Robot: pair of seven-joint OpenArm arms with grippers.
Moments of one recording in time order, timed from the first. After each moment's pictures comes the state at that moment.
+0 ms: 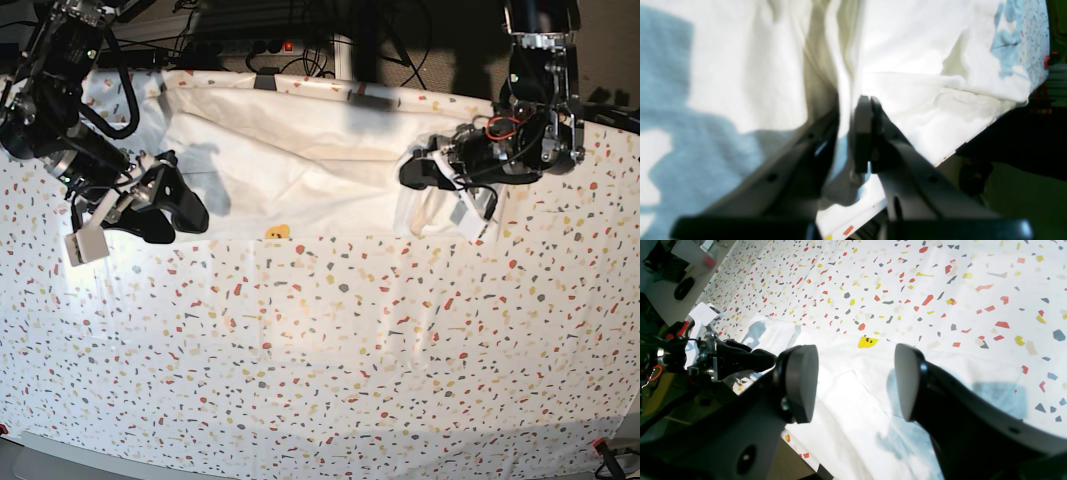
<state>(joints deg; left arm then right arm) 3.2 -4.9 -9.1 86.8 -45.3 -32.9 67.5 -9.6 12.9 28.2 114.1 57.8 34.1 -67.7</state>
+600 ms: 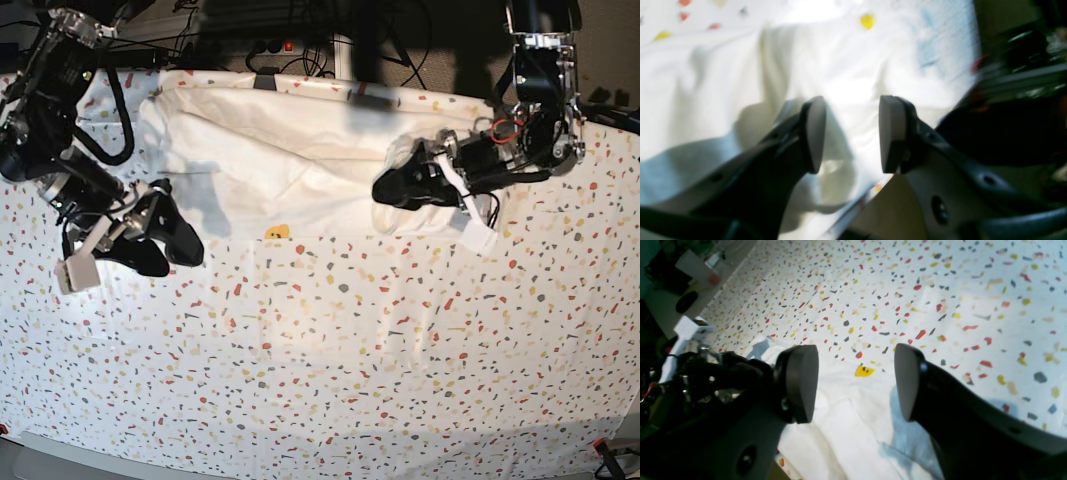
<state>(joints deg) 3.2 -5.0 -9.1 86.8 -63.9 -39.8 67.1 -3.8 12.9 28.2 114.2 57.5 34.2 -68.0</state>
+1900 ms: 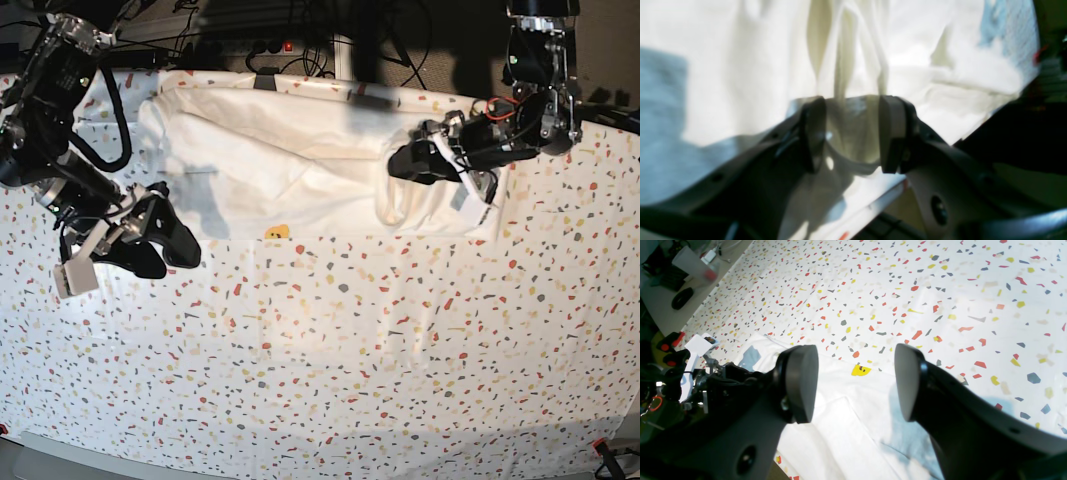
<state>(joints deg) 6.9 -4.4 -9.2 86.8 -47.8 -39.8 61.7 -2.9 12.9 28.8 114.1 57.6 34.2 -70.0</state>
